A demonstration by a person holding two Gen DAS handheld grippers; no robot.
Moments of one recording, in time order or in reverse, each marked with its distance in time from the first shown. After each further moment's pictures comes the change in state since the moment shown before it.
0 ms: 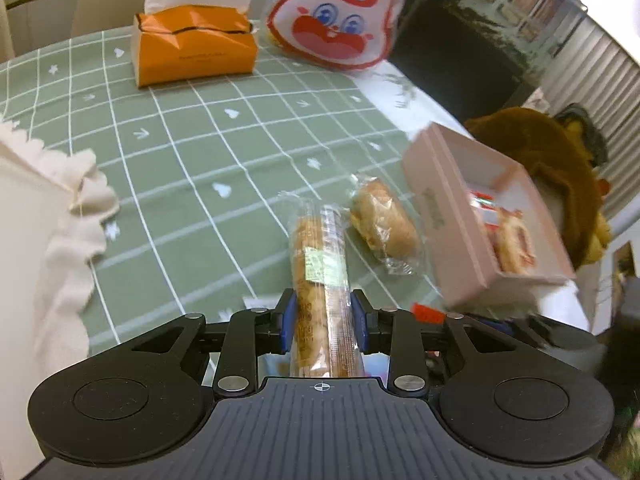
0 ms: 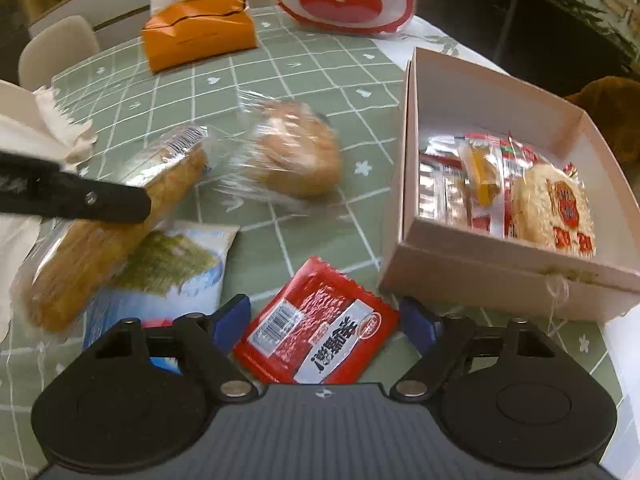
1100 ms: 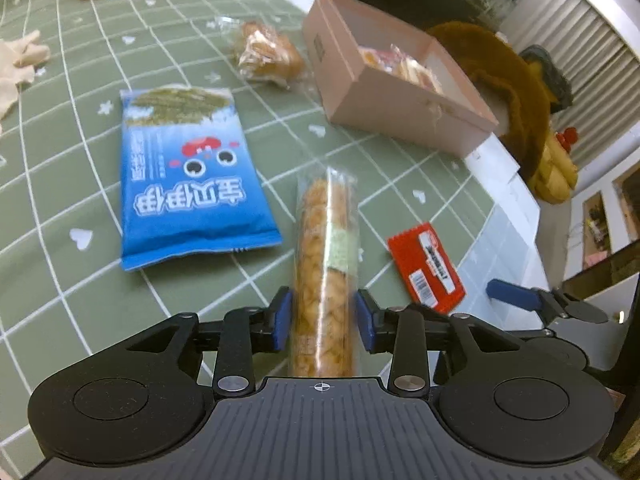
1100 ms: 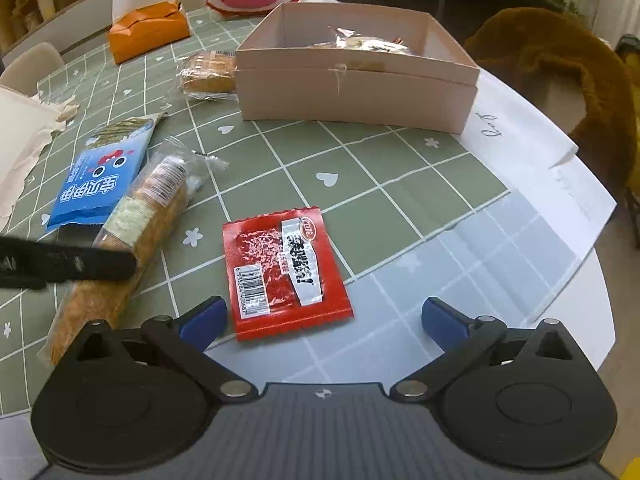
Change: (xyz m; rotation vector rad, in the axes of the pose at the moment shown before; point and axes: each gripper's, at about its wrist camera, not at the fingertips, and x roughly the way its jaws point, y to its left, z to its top) left arm 0.000 -0.080 -0.124 0.052 0.129 -0.085; right arm -0.079 -0.068 -0.145 0.146 -0.040 -0.083
